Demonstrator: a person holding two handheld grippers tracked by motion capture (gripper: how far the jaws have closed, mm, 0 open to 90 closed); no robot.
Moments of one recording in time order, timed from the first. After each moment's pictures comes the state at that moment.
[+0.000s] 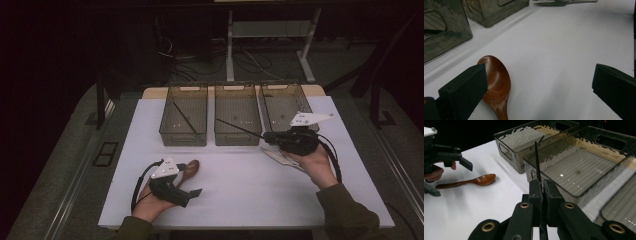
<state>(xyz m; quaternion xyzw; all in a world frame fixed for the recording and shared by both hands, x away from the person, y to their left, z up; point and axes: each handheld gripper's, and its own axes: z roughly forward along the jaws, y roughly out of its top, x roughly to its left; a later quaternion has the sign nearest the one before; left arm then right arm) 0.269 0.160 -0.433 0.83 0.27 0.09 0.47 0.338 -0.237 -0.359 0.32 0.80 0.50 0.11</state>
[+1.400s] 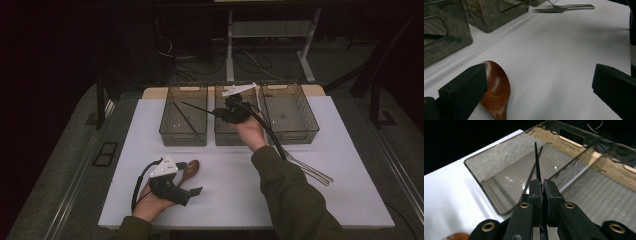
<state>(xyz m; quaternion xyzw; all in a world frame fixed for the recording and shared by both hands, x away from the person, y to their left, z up) 0.271 0.161 -0.432 0.83 0.27 0.09 0.49 0.441 -0.086 -0.357 0.35 0.81 0.45 0.12</state>
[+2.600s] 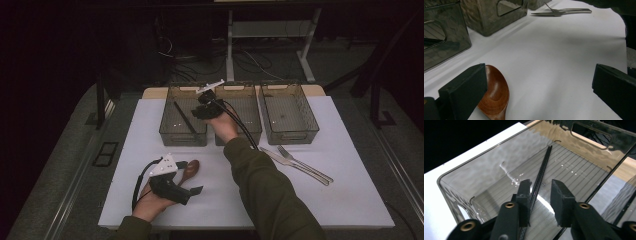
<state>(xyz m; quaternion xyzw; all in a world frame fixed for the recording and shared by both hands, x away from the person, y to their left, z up) 0.273 0.160 -0.430 0.82 0.27 0.08 0.50 0.481 -0.016 -0.378 0.37 0.83 0.41 0.11</state>
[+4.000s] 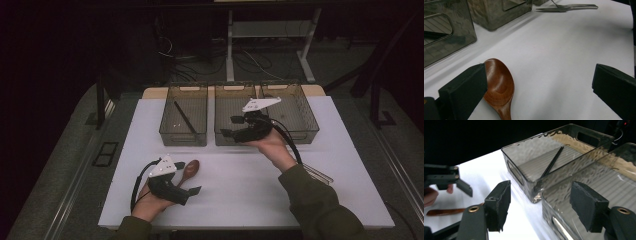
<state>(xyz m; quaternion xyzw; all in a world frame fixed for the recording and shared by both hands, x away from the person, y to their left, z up) 0.272 0.164 -0.433 0.82 0.28 0.09 0.49 0.386 -0.138 -0.356 0.28 0.81 0.50 0.09</state>
